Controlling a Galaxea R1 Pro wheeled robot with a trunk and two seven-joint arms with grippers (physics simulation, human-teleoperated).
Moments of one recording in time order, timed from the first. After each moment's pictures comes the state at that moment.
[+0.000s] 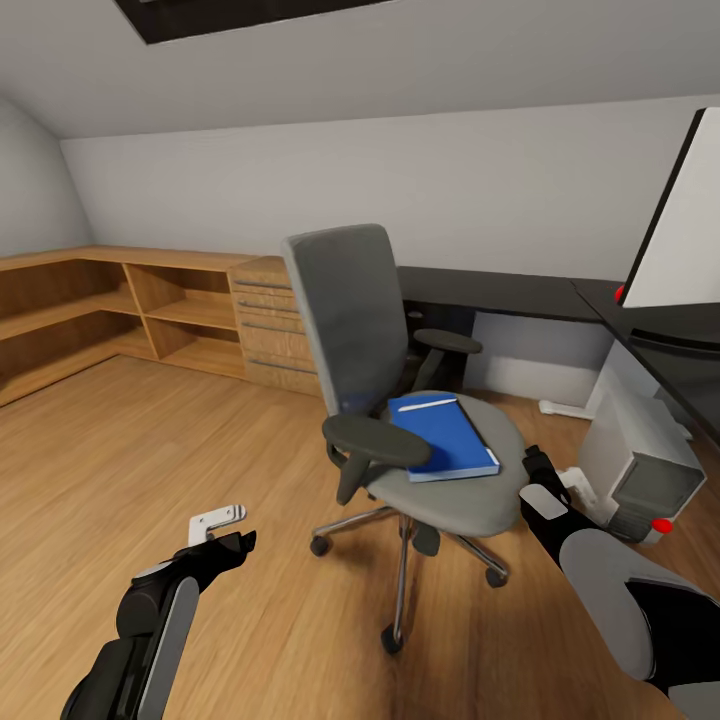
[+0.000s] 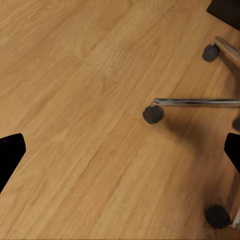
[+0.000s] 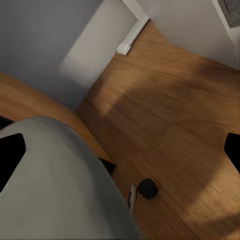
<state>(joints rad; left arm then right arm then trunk) -0.24 -0.09 0.09 -1.57 0.21 0.81 0.22 -0.99 -0.12 -0.11 -0.19 -0.98 -0.42 -0.14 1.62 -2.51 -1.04</state>
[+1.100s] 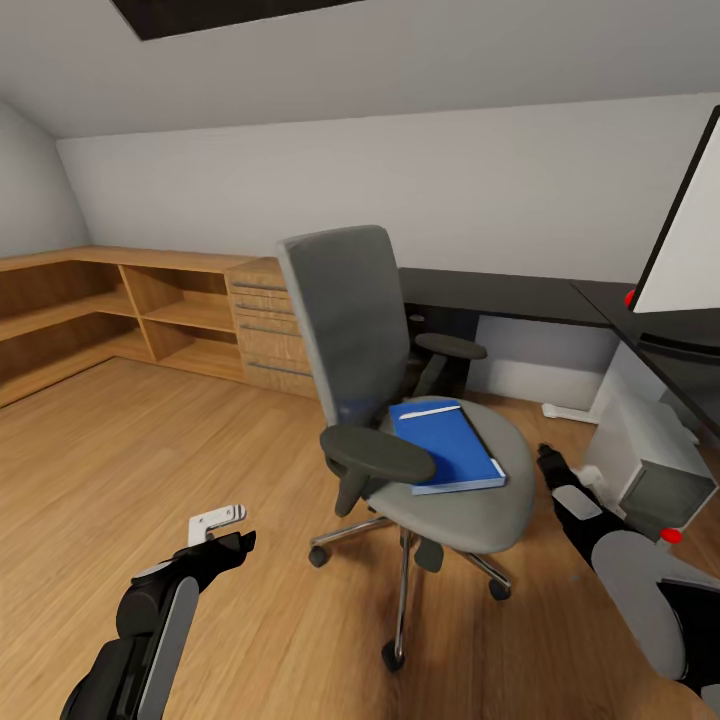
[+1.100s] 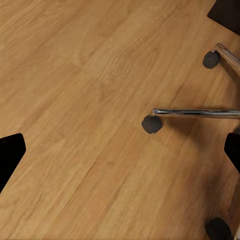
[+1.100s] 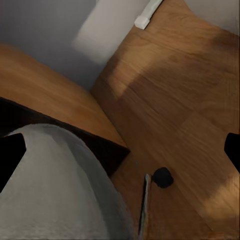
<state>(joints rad) -0.24 -0.09 0.09 -1.57 0.21 0.81 0.22 -0.99 -0.21 -0.12 -0.19 -1.03 -0.21 -0.01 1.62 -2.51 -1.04</state>
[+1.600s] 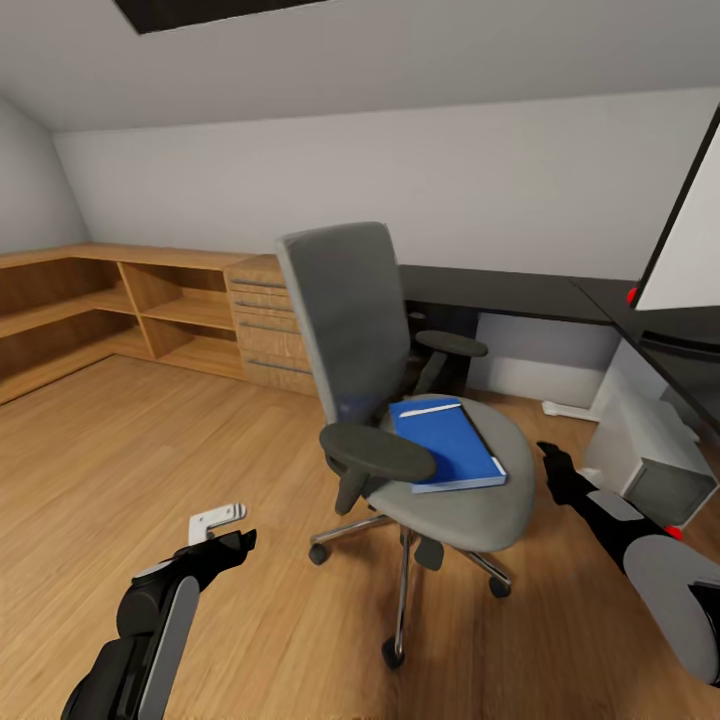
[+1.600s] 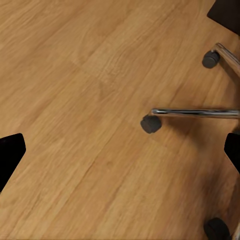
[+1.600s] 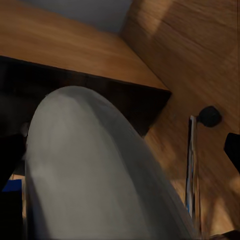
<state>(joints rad) -0.24 -0.09 0.09 -1.58 0.22 0.81 0.22 -0.99 -0.30 -0.11 -0.16 -1.27 0.16 0.18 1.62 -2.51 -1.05</state>
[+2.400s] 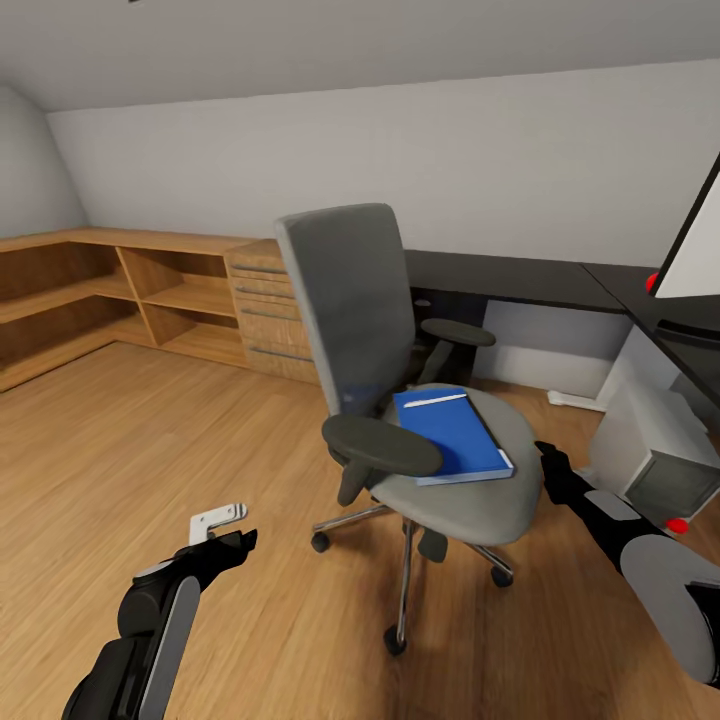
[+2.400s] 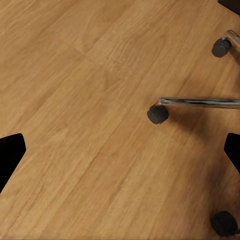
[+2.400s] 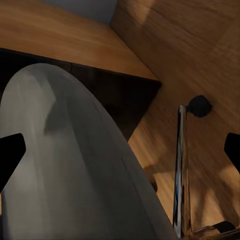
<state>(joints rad) -0.24 -0.09 0.09 -1.58 0.22 0.81 0.23 -0.99 -0.29 -0.11 -0.16 -1.28 0.16 0.18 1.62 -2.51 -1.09</state>
